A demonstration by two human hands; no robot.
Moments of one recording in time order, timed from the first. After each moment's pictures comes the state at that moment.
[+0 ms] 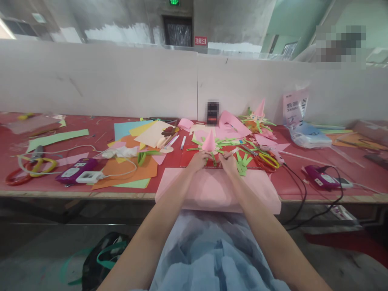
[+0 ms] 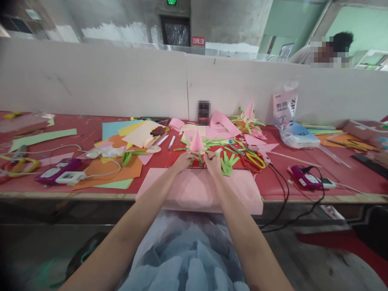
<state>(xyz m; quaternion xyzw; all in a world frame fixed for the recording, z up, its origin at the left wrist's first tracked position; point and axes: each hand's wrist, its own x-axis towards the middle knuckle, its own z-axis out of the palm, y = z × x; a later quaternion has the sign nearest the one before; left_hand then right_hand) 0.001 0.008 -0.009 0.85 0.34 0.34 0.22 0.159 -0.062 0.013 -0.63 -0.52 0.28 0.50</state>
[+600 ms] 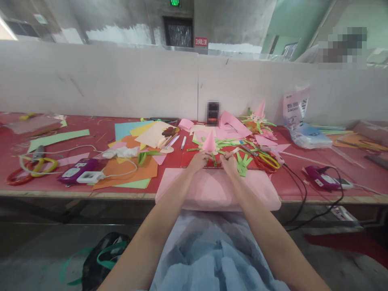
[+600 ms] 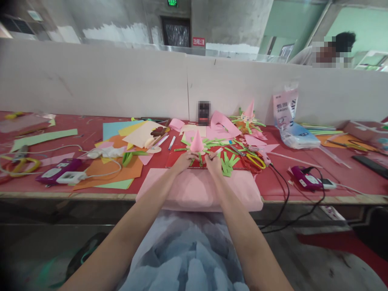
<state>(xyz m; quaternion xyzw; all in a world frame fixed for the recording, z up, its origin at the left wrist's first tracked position) 0.000 0.006 -0.006 0.85 0.36 0.31 0.23 0.163 -0.056 0.004 -0.65 -0.53 0.23 0.49</state>
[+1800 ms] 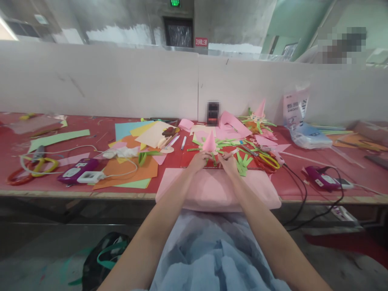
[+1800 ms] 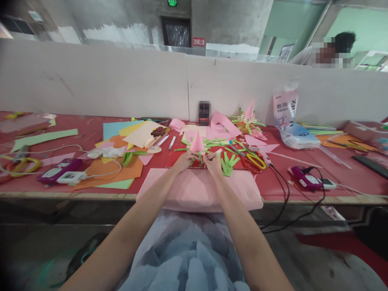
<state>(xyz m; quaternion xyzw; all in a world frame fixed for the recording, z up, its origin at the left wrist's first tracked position) 0.000 0.003 -0.003 0.85 0.37 0.31 0.23 0.160 -0.061 0.011 -0.62 -0.53 0.29 0.49</state>
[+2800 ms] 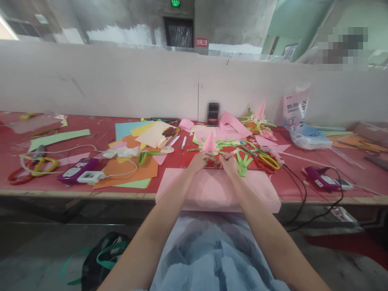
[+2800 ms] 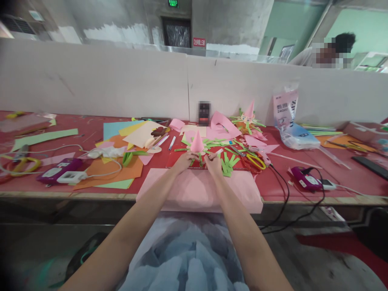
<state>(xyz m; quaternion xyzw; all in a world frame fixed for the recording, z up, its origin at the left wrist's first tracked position) 0.000 0.004 -0.005 0.84 0.35 0.33 0.24 0.160 -0.060 0.011 -0.64 -0.52 0.27 0.49</state>
